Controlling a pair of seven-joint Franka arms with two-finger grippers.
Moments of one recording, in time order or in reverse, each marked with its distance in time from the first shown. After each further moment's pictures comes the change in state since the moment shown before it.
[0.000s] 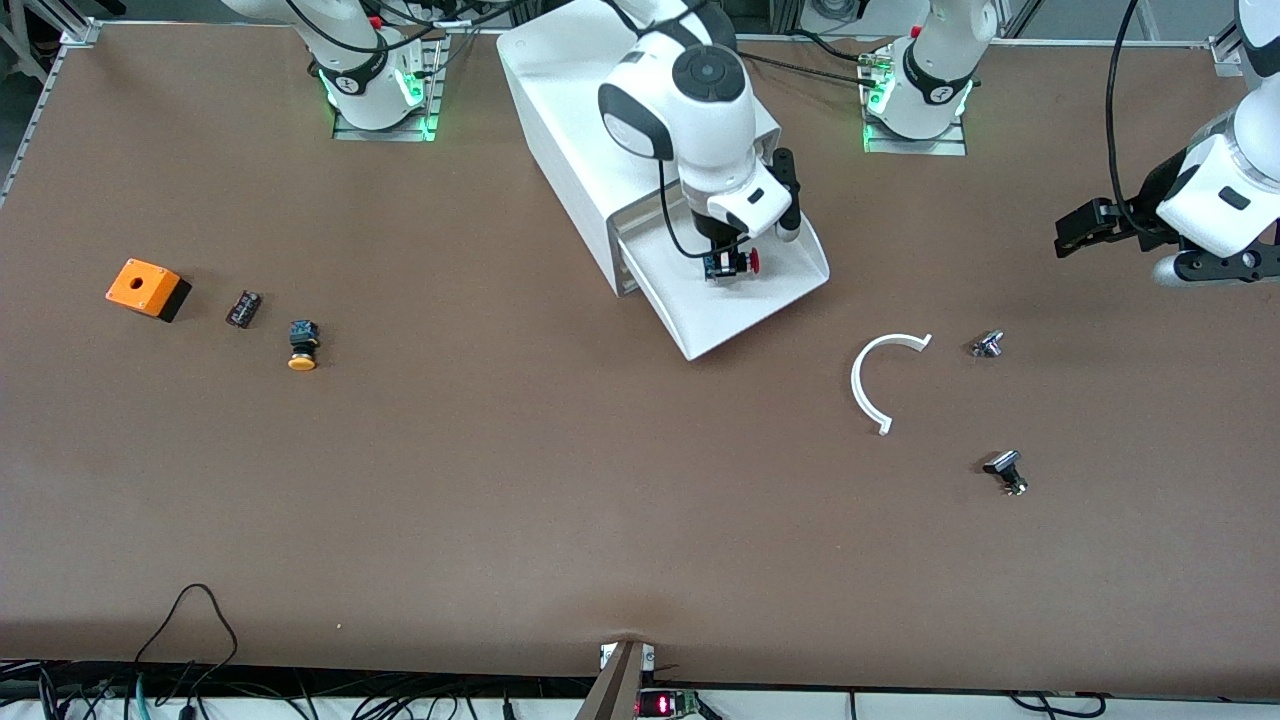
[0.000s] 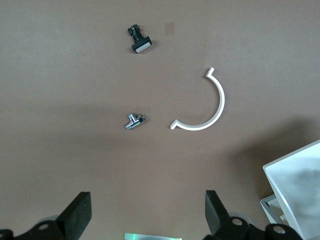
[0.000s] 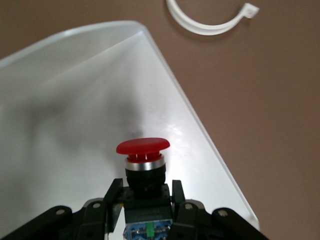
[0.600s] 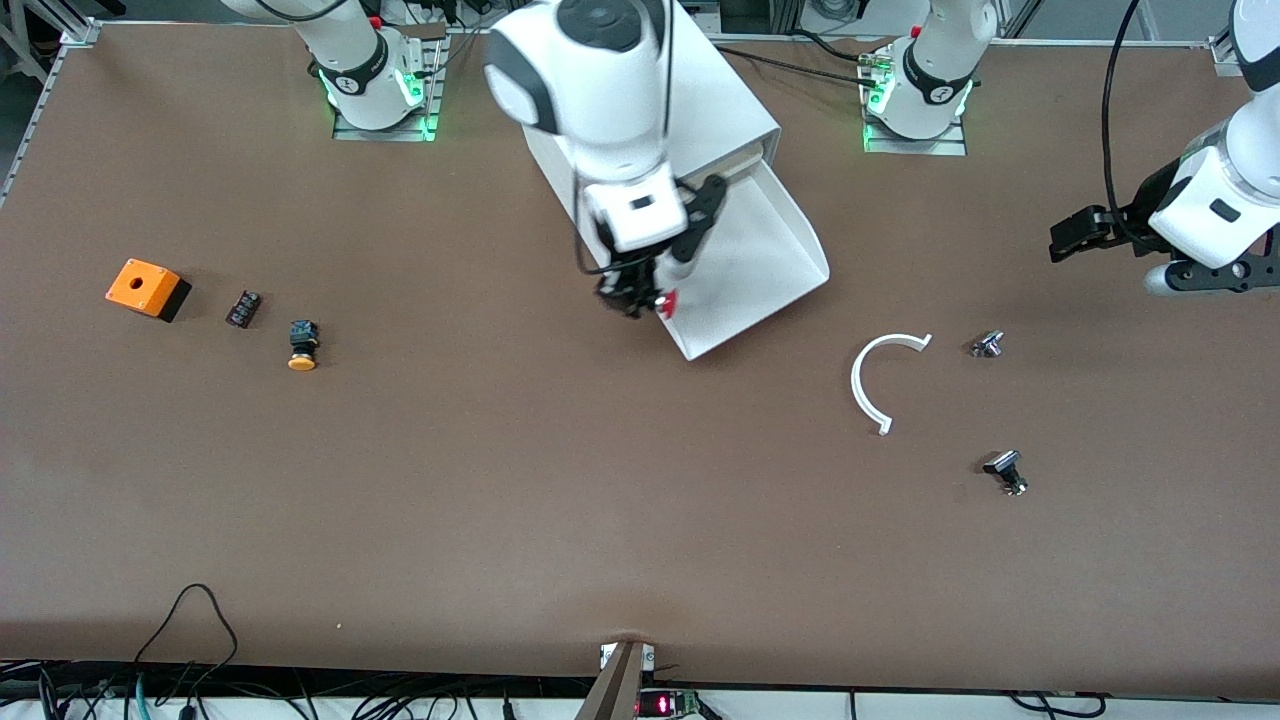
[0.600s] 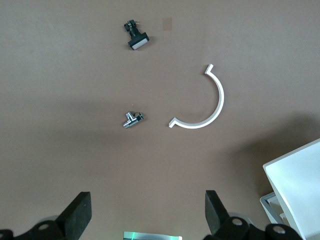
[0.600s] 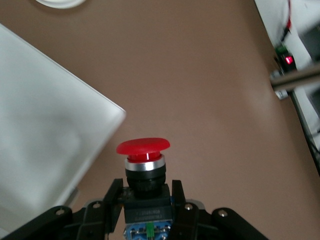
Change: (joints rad) left arm -0.001 0.035 -0.006 0.010 0.000 -0.007 0.001; right arm -0.100 -0.196 -0.157 -0.088 -0.041 -0.102 0.199
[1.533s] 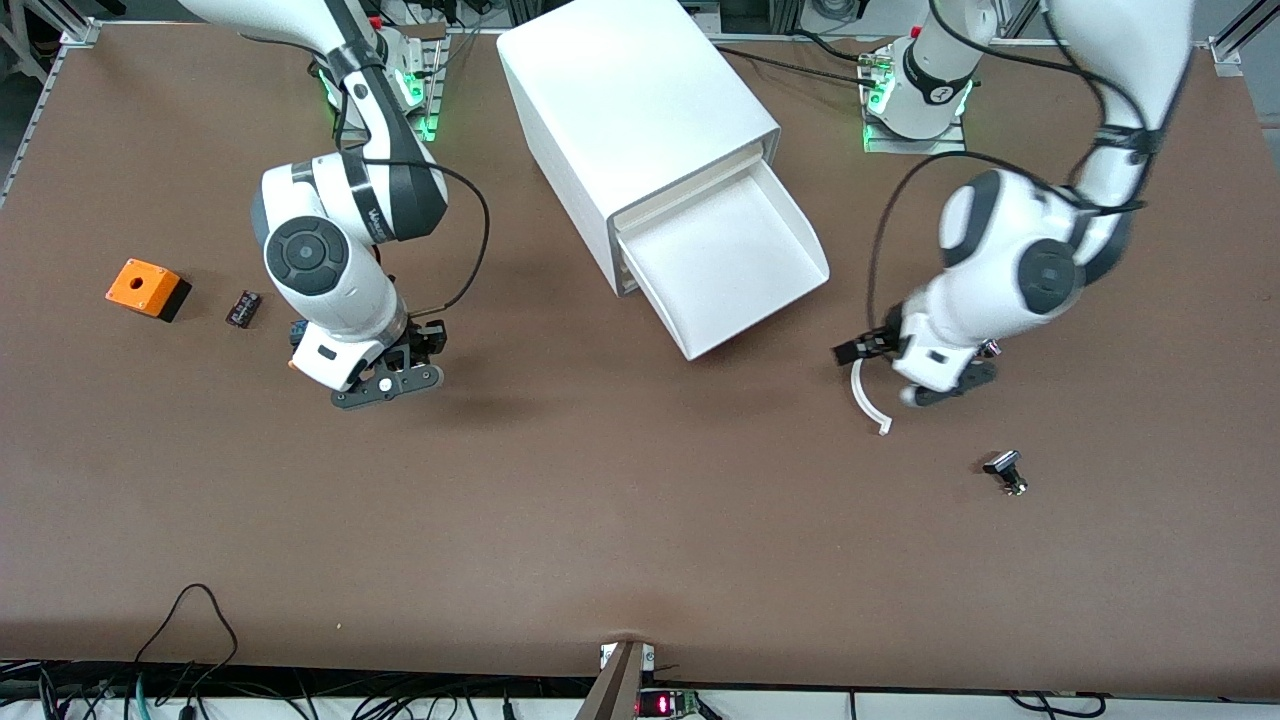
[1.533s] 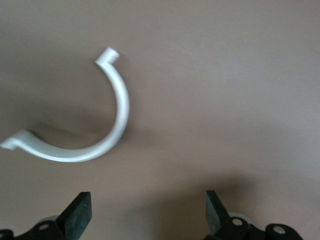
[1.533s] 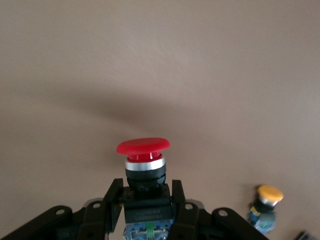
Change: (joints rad) left arm -0.199 0.329 -0.112 -0.274 -0.145 0.689 -0.552; right arm -0.365 -0.109 0.000 -0.492 0.004 0.082 0.499
